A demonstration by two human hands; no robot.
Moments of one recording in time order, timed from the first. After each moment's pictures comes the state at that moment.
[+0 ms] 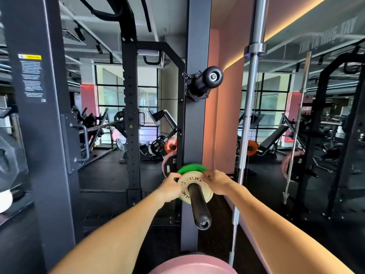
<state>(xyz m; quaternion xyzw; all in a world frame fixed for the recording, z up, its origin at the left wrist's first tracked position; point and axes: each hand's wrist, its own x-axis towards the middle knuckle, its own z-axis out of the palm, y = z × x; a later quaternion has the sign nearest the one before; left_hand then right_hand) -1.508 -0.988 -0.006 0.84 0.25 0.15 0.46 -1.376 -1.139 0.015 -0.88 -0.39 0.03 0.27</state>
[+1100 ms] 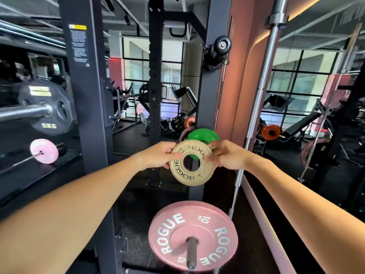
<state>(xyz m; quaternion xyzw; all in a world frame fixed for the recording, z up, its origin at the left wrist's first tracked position) -1.666 -1.037 0.007 0.88 0.13 0.16 0.43 -1.506 -1.237 0.041 -0.76 -0.54 0.16 0.34</state>
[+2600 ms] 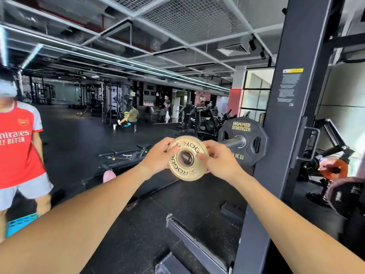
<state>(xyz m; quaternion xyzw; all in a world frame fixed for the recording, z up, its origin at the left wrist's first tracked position) -2.207 -0.772 0.041 0.71 0.39 0.47 0.34 -2.001 -0.829 0.060 -0.52 -0.70 0.18 0.46</state>
